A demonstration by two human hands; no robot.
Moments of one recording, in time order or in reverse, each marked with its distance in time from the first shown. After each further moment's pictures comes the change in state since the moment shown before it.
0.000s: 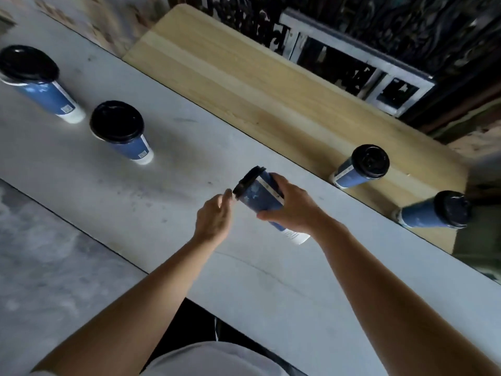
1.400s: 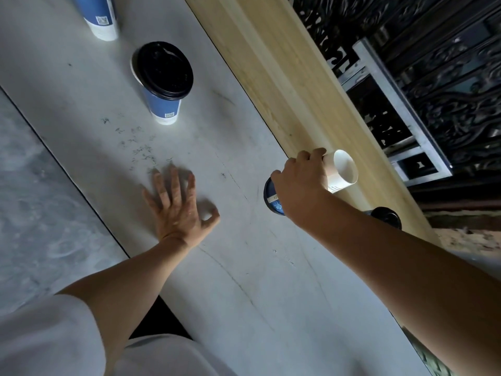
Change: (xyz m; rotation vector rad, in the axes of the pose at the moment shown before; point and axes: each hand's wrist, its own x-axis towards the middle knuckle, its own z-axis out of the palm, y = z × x) left_hand 0.056 -0.116 0.010 0.636 0.500 0.097; right_hand 0.057 -0.124 -0.008 -1.832 -0.211 -0.137
